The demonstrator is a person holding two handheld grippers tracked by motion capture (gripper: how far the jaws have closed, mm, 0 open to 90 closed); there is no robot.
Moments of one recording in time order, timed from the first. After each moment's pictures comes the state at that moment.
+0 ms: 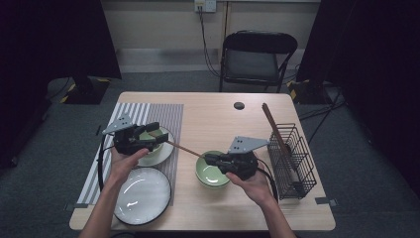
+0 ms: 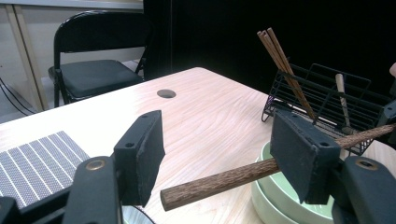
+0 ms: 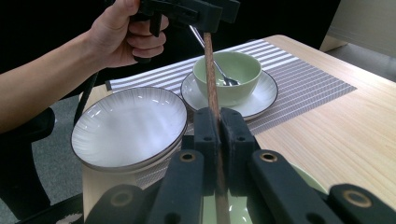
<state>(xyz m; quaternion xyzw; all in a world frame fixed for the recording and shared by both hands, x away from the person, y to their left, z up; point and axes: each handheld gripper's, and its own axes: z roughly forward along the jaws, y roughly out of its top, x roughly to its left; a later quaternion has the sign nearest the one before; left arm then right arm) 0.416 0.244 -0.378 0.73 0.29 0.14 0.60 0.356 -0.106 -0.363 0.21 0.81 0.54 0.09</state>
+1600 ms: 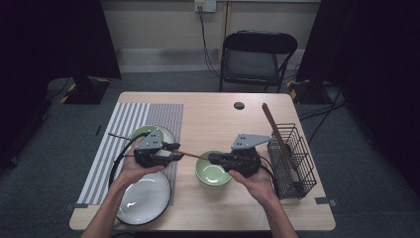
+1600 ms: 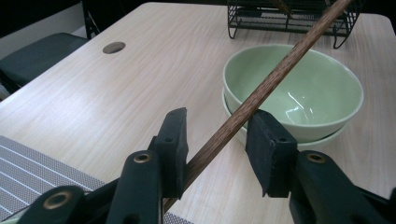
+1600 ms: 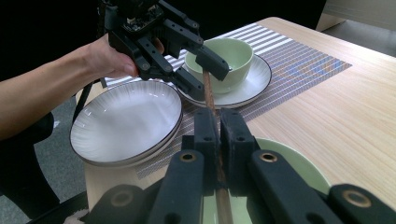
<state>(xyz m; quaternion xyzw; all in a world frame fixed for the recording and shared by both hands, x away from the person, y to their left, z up) 0.409 0.197 -0.407 0.85 0.14 0.14 0.48 0.362 -0.113 -0.362 0.24 0.81 0.53 0.07</state>
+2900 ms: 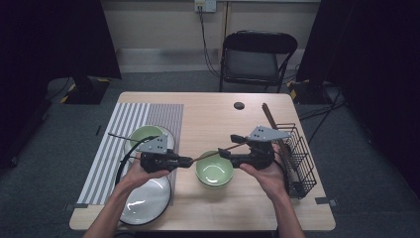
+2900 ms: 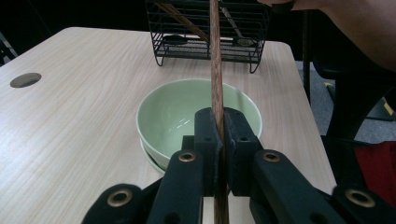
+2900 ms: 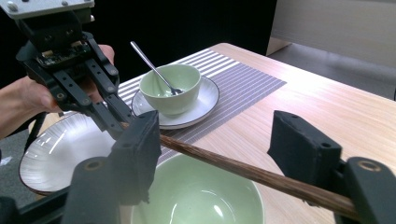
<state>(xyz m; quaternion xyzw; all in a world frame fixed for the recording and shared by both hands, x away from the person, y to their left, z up) 0.393 0.177 -0.394 0.84 0.07 0.03 0.54 0.372 -0.144 -0.352 0.29 0.77 0.55 0.14</state>
